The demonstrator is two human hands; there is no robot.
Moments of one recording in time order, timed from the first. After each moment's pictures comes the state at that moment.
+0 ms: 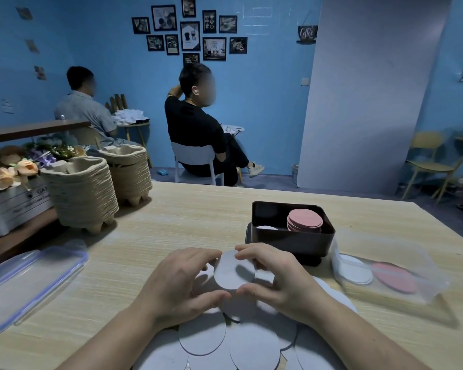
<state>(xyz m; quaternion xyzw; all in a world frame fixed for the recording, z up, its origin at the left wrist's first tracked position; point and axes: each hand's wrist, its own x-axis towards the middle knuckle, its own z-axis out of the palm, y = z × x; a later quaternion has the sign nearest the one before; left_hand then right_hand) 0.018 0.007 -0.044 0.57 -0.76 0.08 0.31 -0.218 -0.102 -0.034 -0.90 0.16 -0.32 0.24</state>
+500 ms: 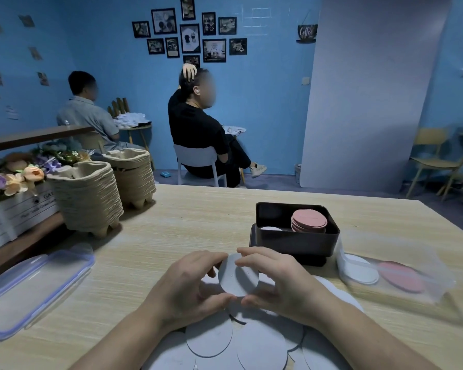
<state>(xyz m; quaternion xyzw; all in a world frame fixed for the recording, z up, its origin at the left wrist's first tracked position) 0.016 0.005 -0.045 0.55 -0.76 0.04 0.34 -0.213 -0.108 -0.041 -0.93 0.15 -0.28 0.18</state>
